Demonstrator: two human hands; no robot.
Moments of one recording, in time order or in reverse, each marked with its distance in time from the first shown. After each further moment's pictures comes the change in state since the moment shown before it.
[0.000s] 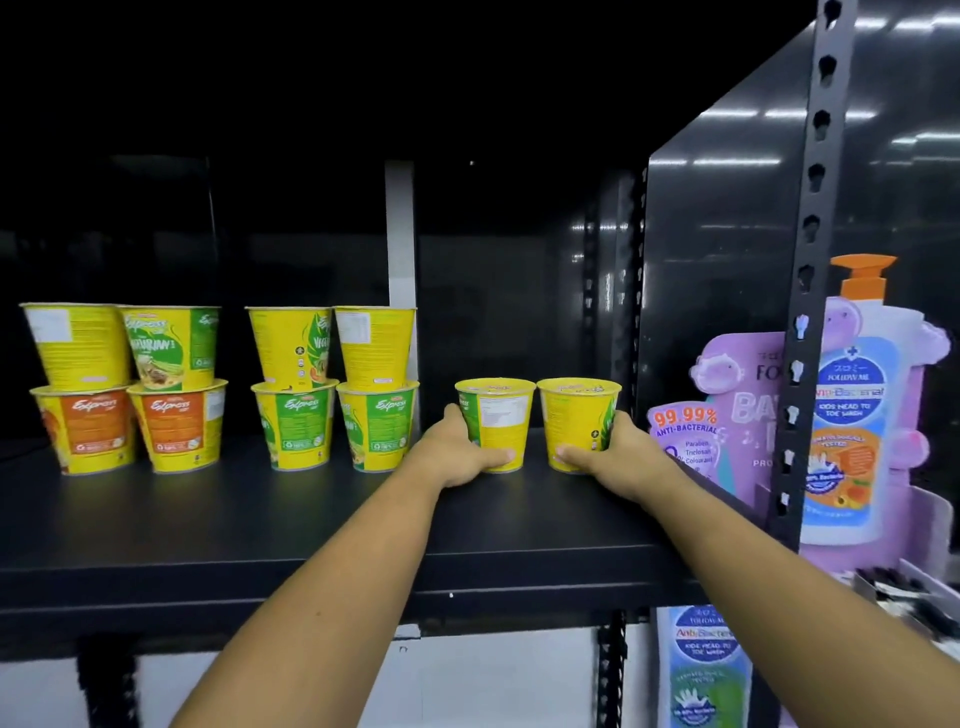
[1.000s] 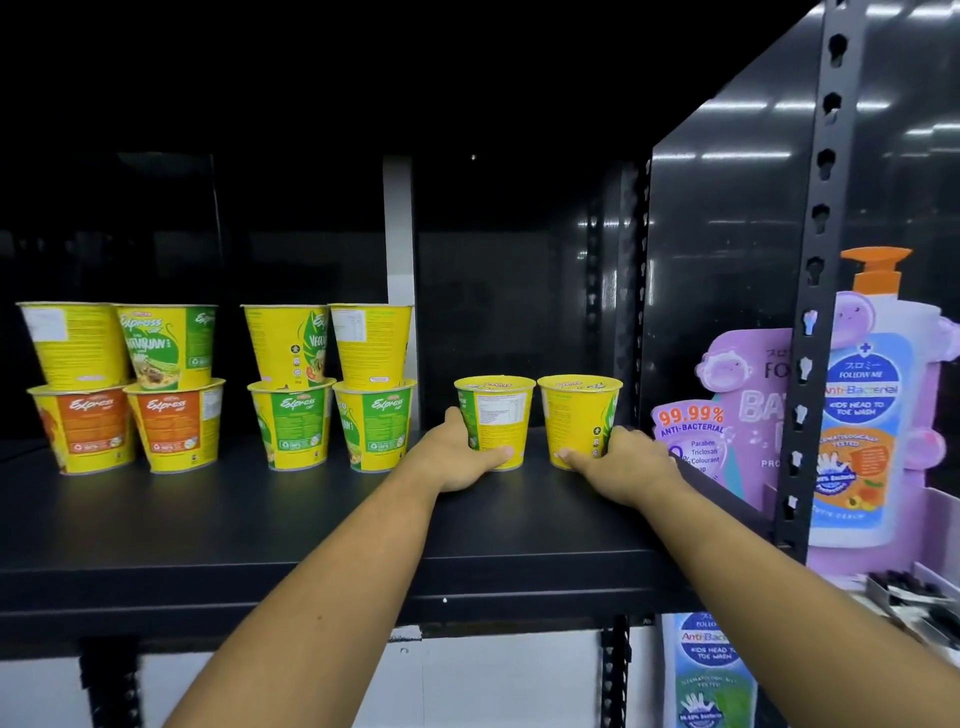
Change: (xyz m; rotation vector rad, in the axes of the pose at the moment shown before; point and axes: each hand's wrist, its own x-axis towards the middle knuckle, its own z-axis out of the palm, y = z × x) left_hand 0.004 -0.001 0.004 0.105 -0.039 0.021; right_hand 0.003 -0.003 0.004 -0.383 -0.004 0.093
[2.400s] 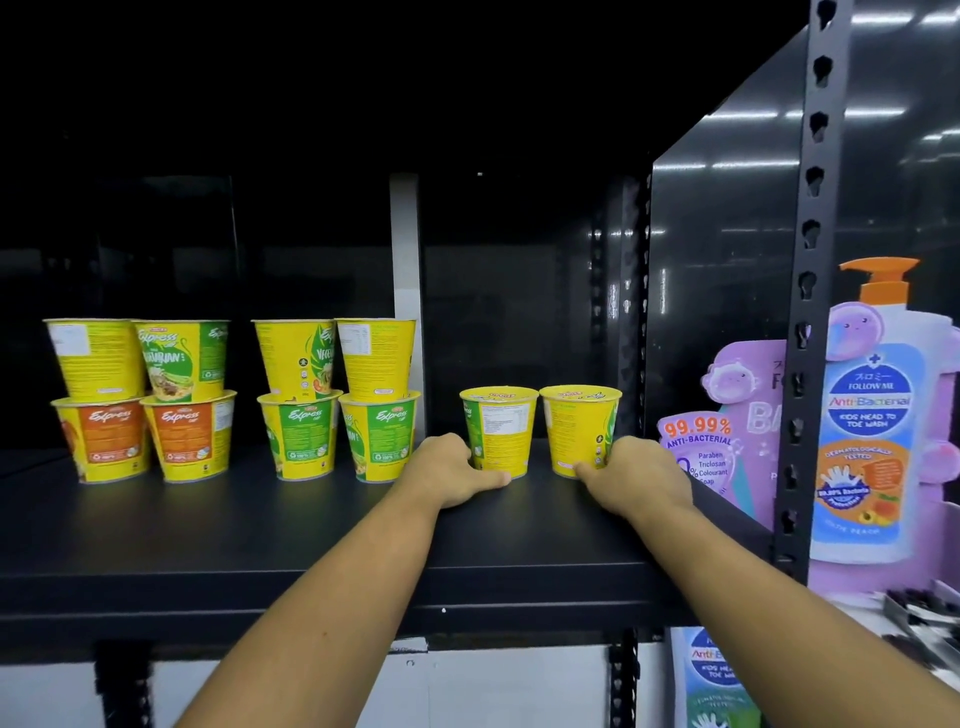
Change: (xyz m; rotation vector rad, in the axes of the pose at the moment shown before) left_hand 0.001 -0.009 0.000 0.265 0.078 -0.012; right_hand -0.011 -0.004 -0.004 -0.095 0.168 -0.025
